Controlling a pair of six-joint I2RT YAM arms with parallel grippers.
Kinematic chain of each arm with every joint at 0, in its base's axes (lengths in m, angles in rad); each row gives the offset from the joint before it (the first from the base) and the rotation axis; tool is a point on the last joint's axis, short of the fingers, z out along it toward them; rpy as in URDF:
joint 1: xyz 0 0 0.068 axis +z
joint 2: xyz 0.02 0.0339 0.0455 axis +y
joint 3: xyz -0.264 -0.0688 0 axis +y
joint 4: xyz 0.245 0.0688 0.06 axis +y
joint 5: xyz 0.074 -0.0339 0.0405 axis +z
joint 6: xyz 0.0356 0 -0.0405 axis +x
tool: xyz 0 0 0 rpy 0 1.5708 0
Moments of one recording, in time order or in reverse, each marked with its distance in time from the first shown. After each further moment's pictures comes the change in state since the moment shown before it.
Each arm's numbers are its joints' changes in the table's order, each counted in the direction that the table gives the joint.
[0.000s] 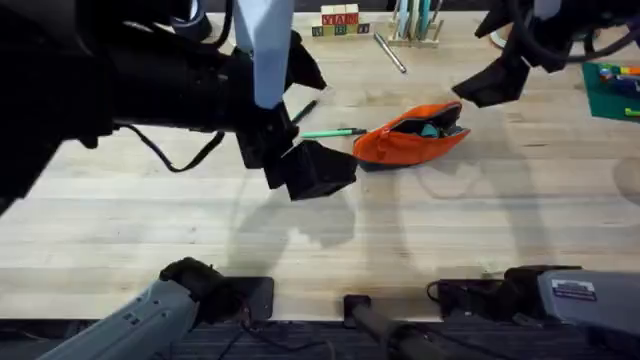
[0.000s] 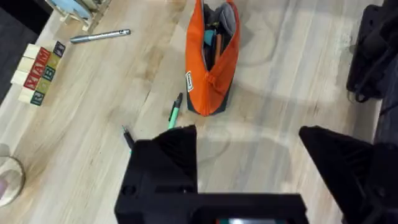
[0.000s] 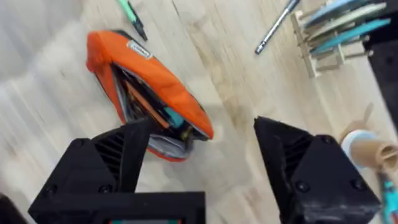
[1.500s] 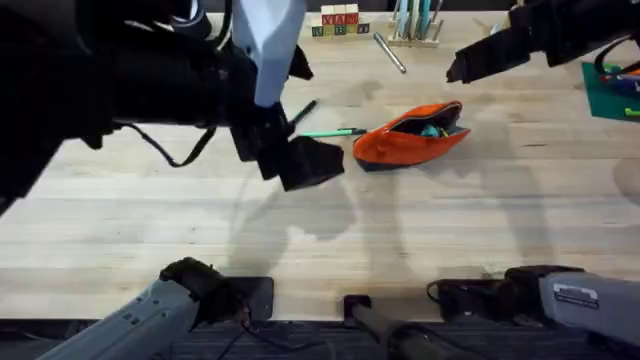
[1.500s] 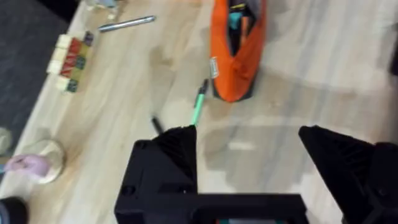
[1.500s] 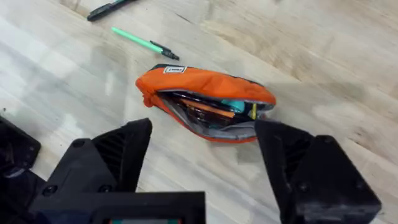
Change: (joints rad) left arm 0.000 0.001 0.000 -0.009 0.118 0.064; right arm 0.000 -0.078 0.000 0.087 0.017 0.698
